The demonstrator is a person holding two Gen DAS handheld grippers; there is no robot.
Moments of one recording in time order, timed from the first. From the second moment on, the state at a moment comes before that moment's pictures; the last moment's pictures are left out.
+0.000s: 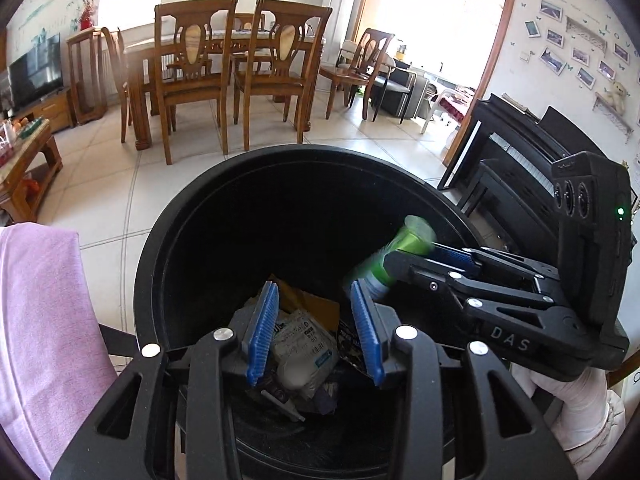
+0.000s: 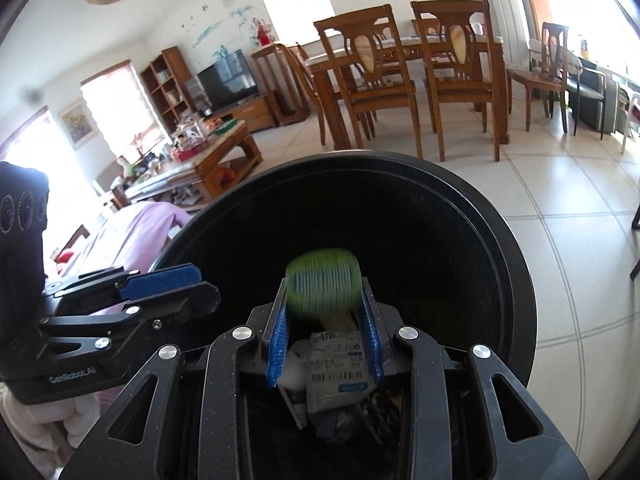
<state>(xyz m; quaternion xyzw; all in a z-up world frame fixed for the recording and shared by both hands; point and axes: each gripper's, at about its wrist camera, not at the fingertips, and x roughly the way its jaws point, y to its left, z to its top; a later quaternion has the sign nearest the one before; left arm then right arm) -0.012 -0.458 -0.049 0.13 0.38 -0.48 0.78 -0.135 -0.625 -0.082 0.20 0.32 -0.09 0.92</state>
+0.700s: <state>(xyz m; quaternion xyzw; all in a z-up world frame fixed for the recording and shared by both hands) -0.004 -0.363 -0.008 0.08 0.31 -0.38 0.87 -0.117 -0.588 -0.048 0.19 0.27 -0.11 0.94</state>
